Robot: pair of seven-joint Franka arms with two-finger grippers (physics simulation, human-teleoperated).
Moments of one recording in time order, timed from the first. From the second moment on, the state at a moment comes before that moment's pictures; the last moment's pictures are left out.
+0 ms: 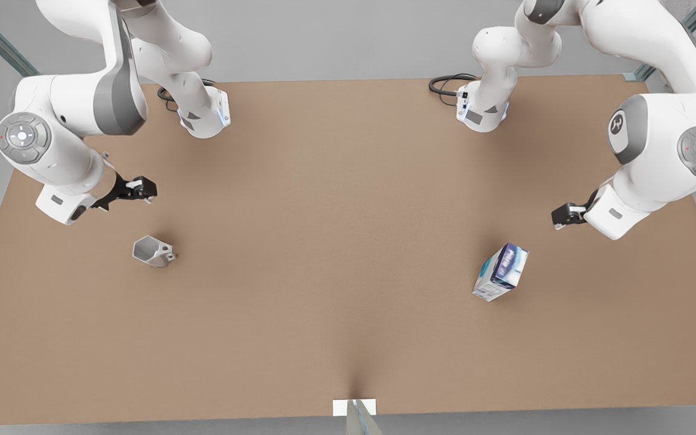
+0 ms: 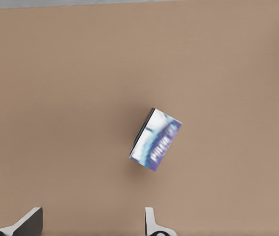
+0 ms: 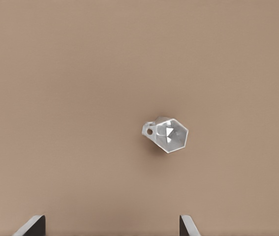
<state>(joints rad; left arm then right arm) -0.10 0.25 0.05 -1.35 0.03 1.54 -0.03 0.13 0.10 -0.01 -1.51 -0.09 1.44 -0.10</state>
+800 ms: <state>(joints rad) -0.13 0.29 0.05 -1.34 0.04 1.53 -0.04 -0.26 0.41 0.09 -1.90 -0.12 1.96 -0.11</state>
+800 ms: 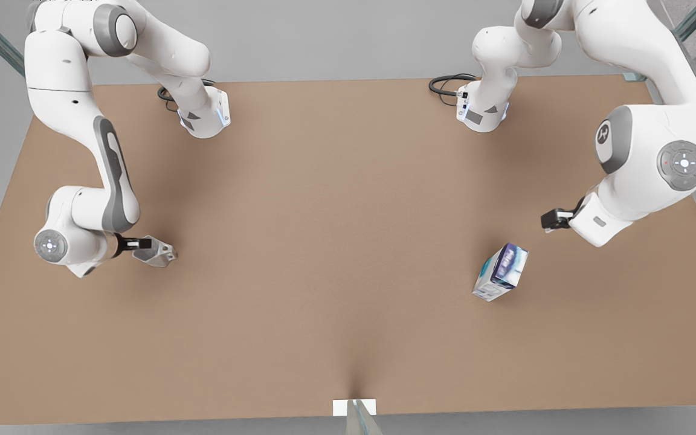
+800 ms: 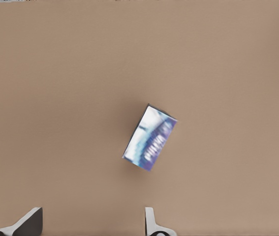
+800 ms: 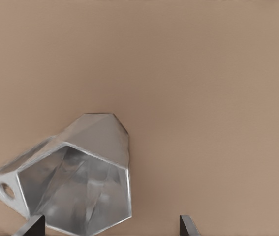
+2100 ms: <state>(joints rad) -0.15 0.29 0.05 -1.34 0.03 1.54 -0.04 -0.28 0.53 0.10 -1.86 -0.08 1.97 -0.10</state>
